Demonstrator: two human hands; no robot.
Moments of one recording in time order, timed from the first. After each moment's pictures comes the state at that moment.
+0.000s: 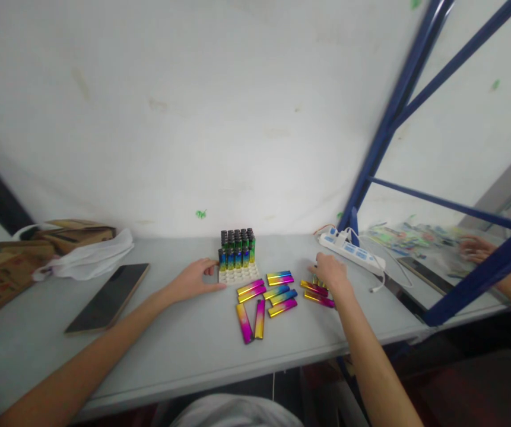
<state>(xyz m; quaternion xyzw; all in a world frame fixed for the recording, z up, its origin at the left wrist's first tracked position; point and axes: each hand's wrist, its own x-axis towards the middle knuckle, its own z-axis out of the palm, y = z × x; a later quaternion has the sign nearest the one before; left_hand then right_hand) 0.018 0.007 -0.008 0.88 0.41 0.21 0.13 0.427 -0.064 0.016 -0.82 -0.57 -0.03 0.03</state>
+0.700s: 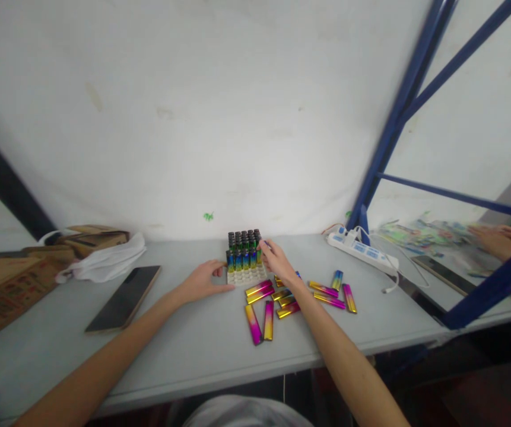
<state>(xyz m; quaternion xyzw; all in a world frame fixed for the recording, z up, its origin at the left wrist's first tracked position) 0.020 0.005 -0.006 0.88 0.41 0.20 0.13 0.274 -0.018 0.017 -0.43 -0.56 0.49 0.51</state>
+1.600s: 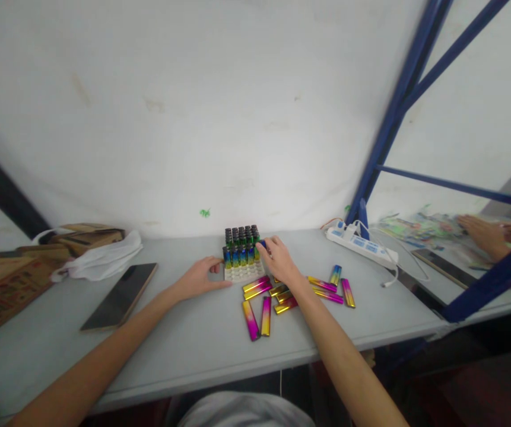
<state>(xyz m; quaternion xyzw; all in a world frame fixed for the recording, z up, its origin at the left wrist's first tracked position) 0.019 0.004 -0.003 0.88 0.41 0.20 0.14 0.290 -0.027 0.014 -0.51 -0.74 0.08 0.43</state>
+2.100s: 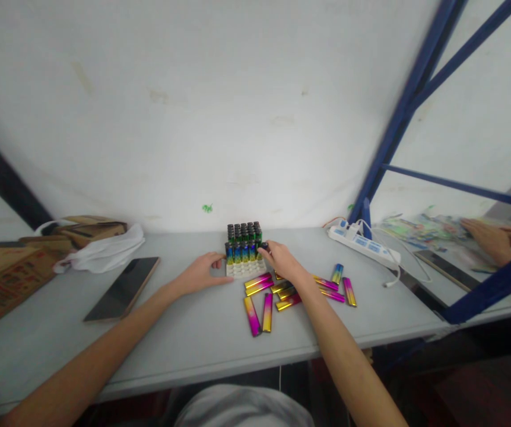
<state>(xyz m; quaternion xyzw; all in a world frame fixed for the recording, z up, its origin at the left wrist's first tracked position) 0.021 0.002 -0.002 0.88 0.41 0.21 0.13 0.302 -0.019 0.007 -0.52 -0.80 0.06 0.29</state>
